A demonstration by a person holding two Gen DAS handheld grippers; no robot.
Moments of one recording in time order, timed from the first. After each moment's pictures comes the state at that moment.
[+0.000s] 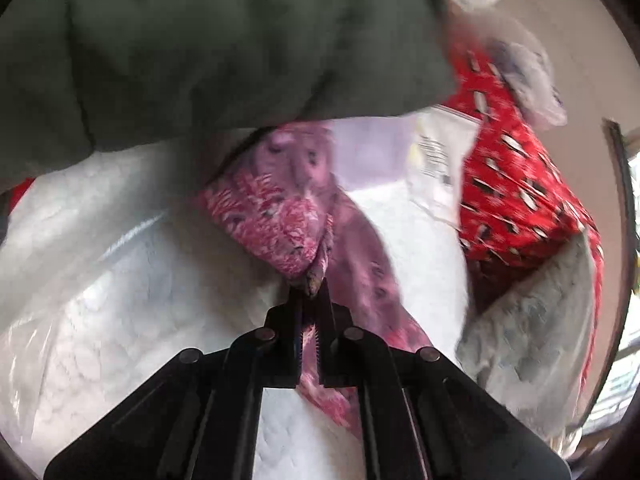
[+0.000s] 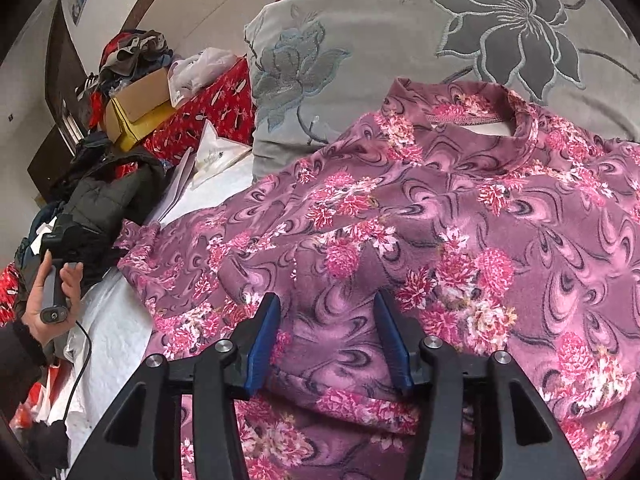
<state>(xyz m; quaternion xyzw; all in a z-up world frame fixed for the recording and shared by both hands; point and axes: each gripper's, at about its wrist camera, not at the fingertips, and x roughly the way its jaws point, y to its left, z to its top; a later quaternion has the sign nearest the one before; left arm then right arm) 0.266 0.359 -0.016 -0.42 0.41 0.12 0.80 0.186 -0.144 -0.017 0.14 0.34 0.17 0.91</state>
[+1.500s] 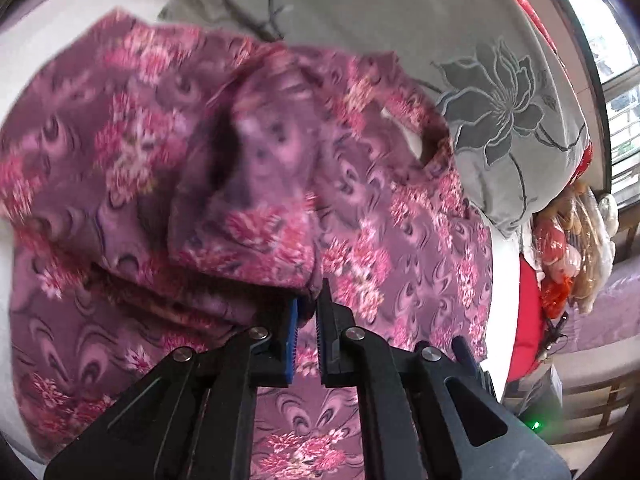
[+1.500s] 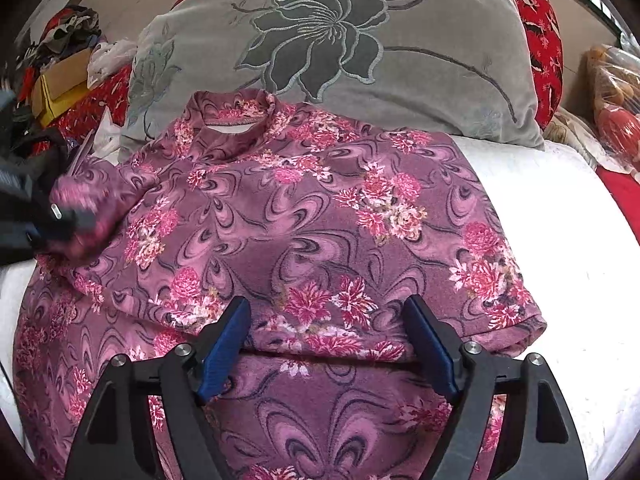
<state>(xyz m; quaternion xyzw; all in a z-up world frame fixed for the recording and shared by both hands) 0.221 -0.035 -0.014 -0.24 0.56 -0.11 0.79 0.141 -0.290 -0.026 0.04 0.37 0.01 0.93</state>
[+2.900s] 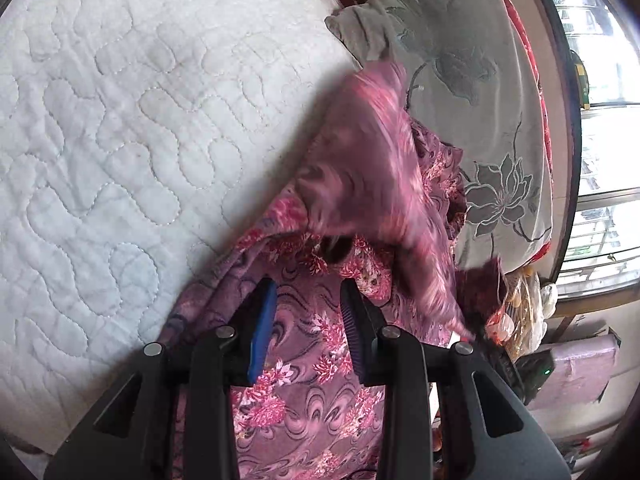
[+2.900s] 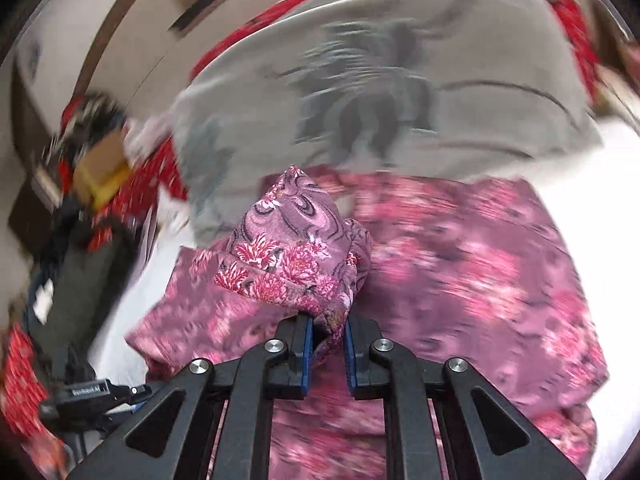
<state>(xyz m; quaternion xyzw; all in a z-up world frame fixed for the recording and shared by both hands) 0.169 0.099 -0.057 -0.42 0.52 -0.10 0.74 0.164 -0.315 0.021 0.24 0.34 0.09 0.90</state>
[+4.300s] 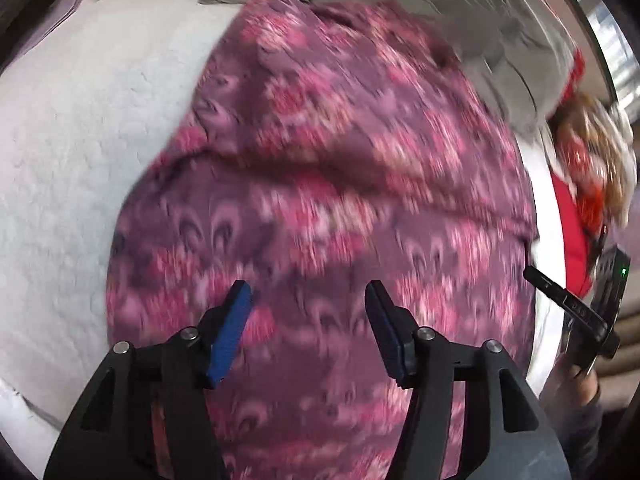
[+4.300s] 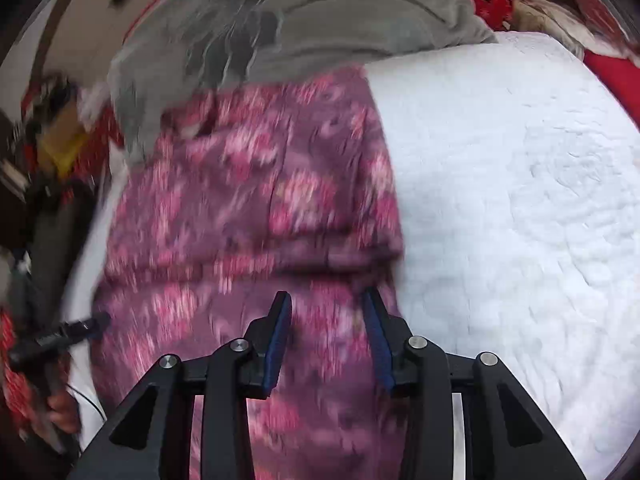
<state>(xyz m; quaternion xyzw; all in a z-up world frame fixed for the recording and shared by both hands) 0.129 0.003 -0.027 -0.09 0.59 -0.12 0.79 0.105 -0.384 -0.024 0.18 0.49 0.07 0.85</state>
